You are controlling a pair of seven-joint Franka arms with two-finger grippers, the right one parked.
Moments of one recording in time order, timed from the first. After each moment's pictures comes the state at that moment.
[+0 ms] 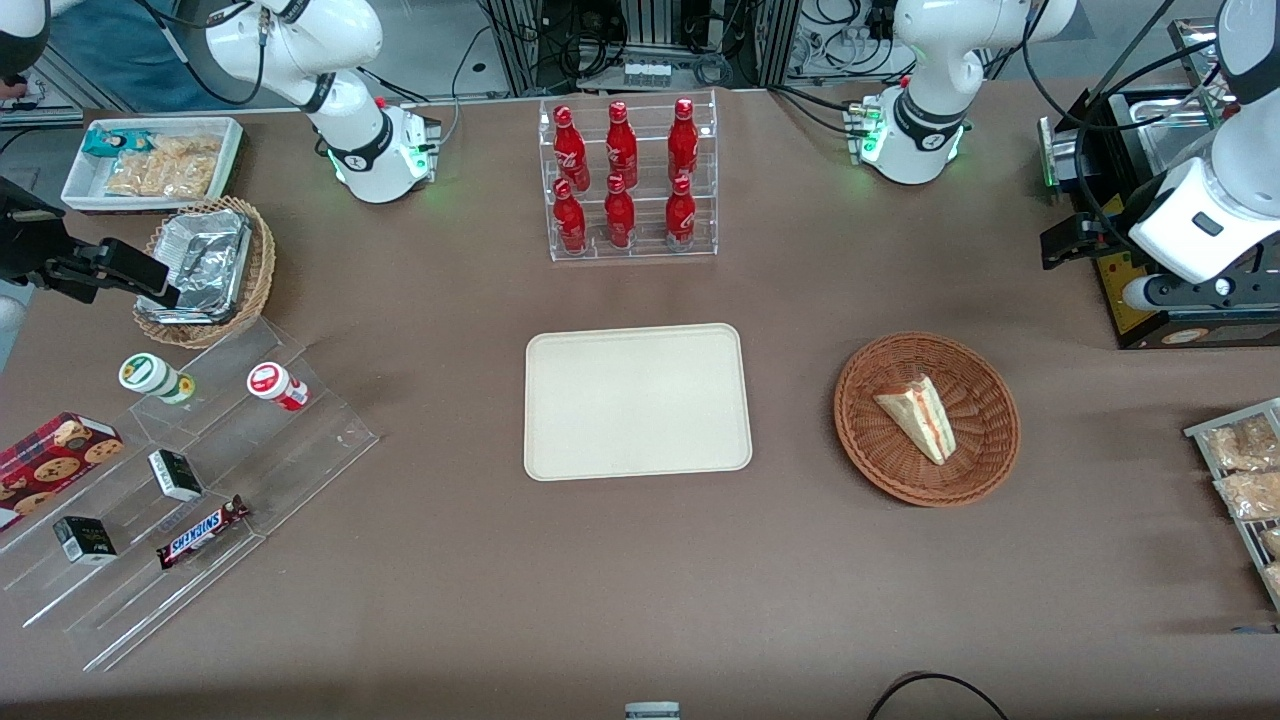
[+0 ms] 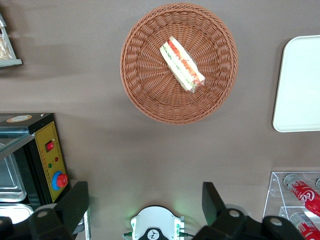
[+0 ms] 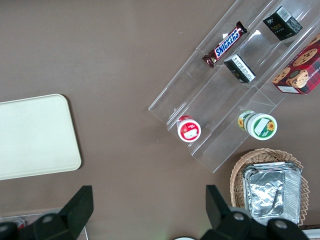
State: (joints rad) arm 0.03 -0.01 -0.10 -1.62 0.02 1.41 -0.07
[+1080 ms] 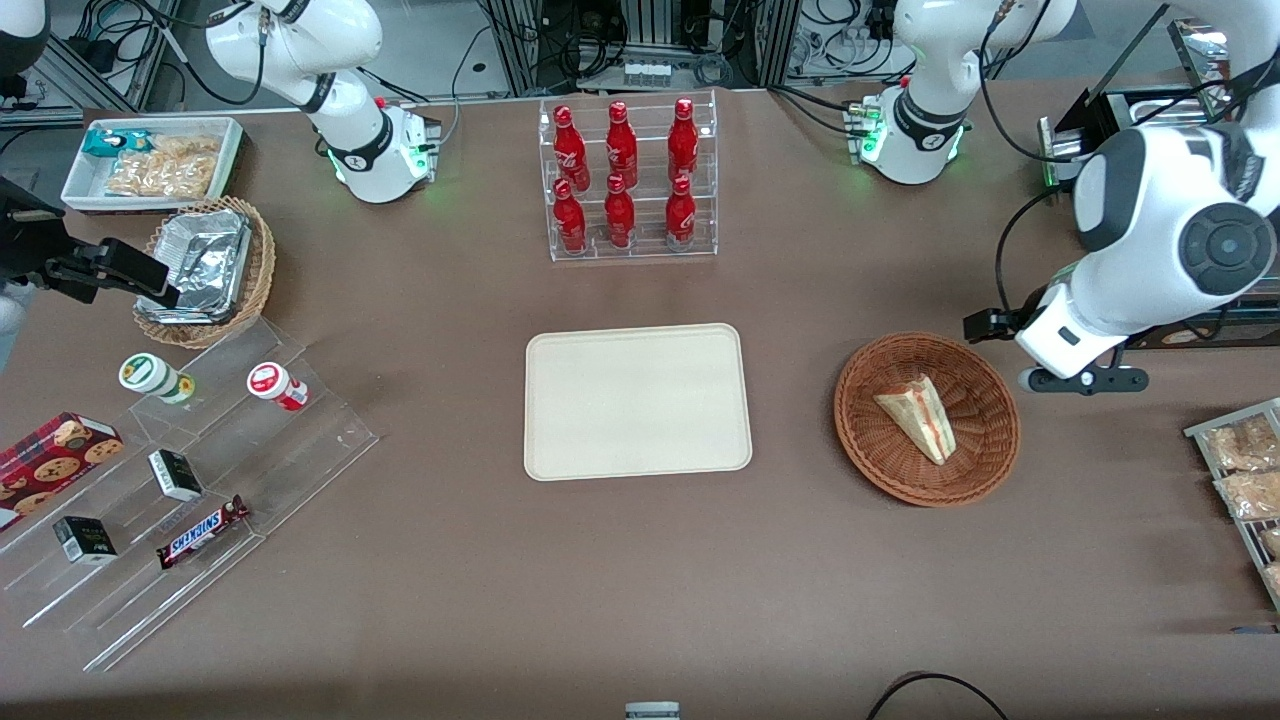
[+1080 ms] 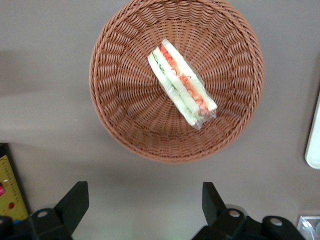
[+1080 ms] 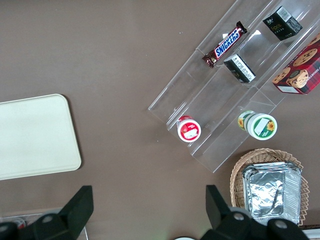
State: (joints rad) arm 0.02 0.07 -0.12 -2.00 0.02 1.88 -0.10
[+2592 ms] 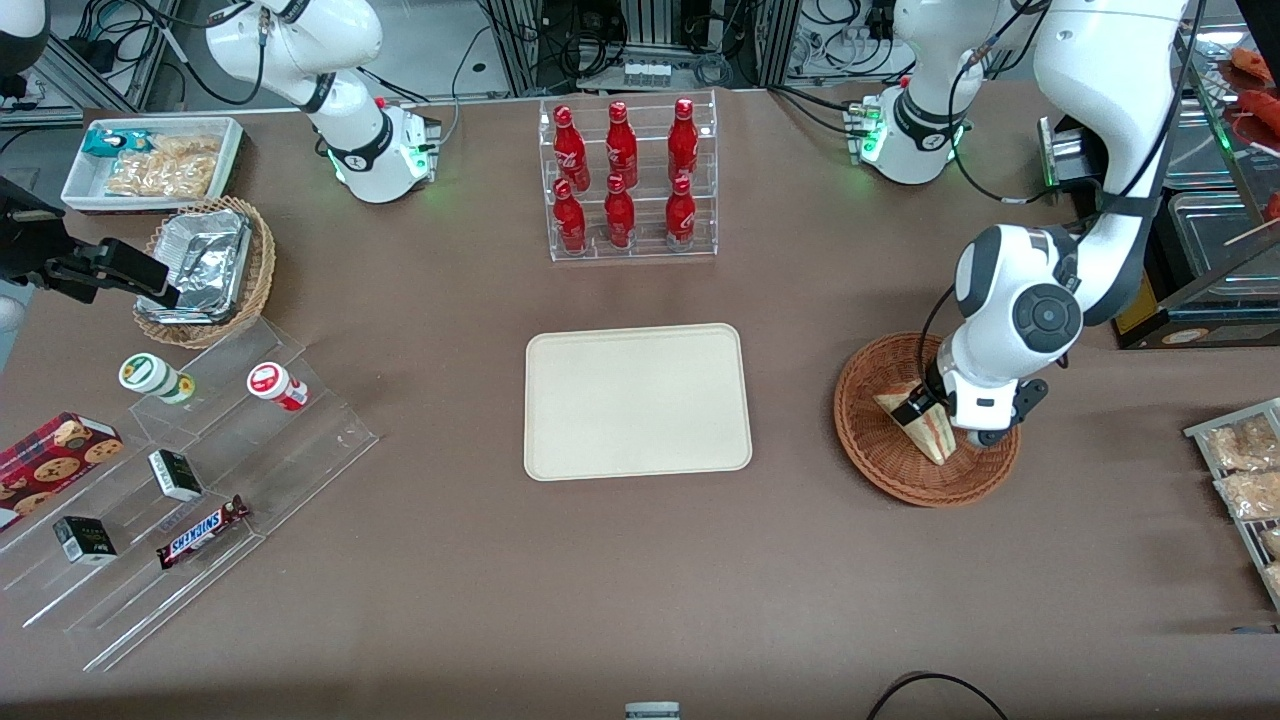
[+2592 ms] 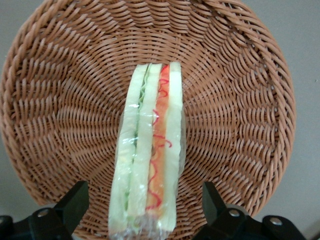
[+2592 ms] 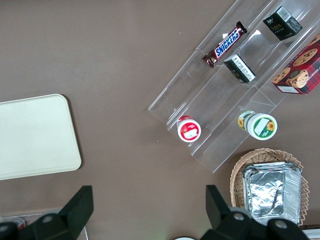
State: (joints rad) arm -0.06 0.30 -0.12 -2.11 0.02 2.32 -0.89
